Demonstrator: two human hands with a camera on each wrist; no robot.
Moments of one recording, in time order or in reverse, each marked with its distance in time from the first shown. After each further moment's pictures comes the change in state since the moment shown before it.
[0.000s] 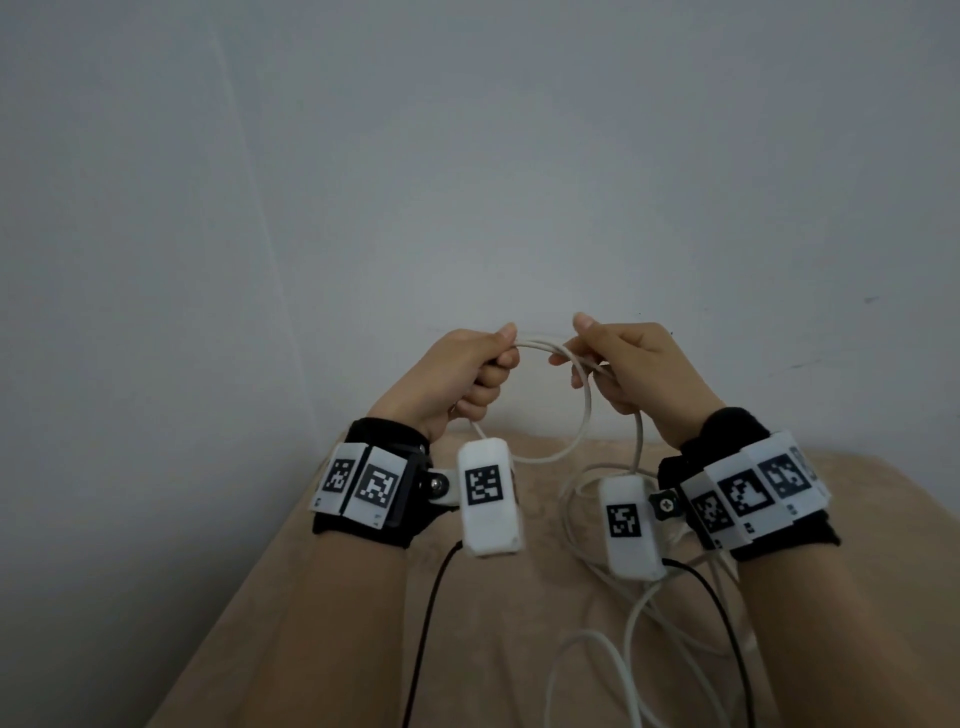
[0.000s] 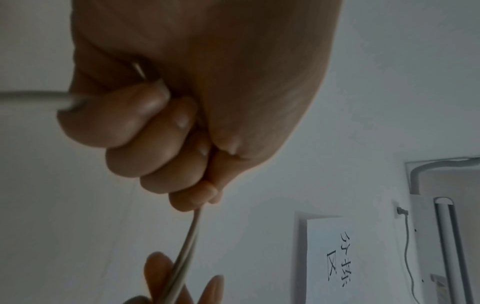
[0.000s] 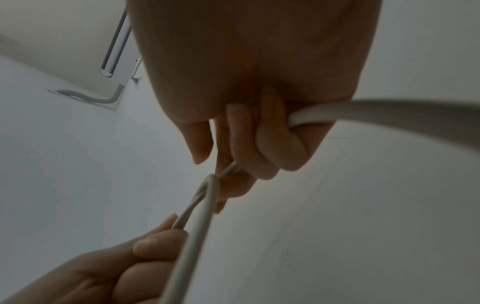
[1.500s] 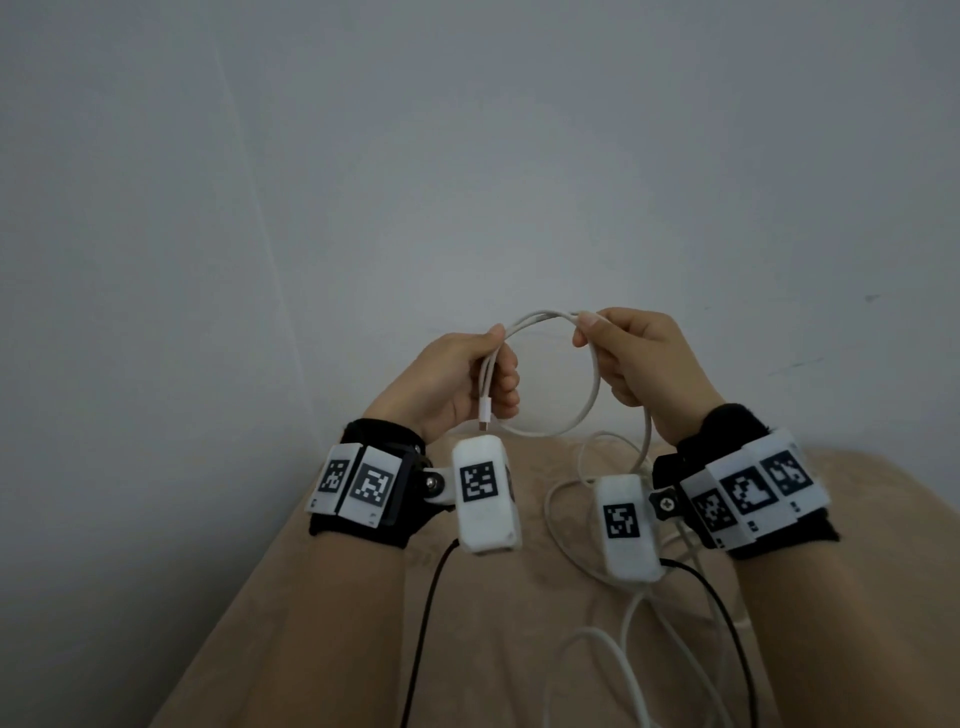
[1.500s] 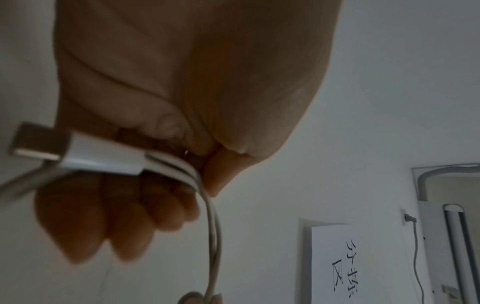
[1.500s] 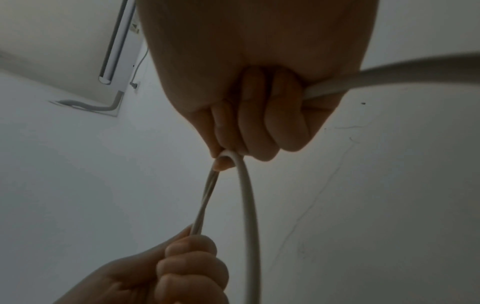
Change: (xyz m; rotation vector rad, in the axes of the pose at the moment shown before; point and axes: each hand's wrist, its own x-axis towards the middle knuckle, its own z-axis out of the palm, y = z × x) left_hand 0.001 -0.002 0.001 -0.190 0.017 -0.025; right_hand 0.002 -0.001 0.001 0.056 0.094 -0.027
